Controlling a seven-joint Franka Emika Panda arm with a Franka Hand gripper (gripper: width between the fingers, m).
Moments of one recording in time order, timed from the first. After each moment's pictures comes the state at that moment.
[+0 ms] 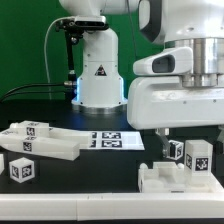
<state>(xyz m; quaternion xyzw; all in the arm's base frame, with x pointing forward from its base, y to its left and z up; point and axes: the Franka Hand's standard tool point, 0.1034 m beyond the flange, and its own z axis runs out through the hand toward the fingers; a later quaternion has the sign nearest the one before) 0.603 0.118 0.076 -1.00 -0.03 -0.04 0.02</state>
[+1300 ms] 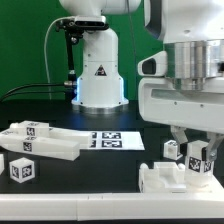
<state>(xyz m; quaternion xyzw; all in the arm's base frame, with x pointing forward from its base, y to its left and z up) 0.609 0.112 0.076 -0.84 0.54 -0.03 0.08</state>
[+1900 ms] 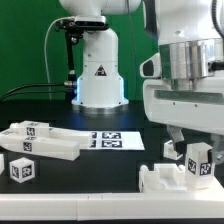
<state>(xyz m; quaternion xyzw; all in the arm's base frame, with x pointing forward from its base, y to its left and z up) 0.615 0.120 0.083 -0.89 0.44 -0.03 0.08</state>
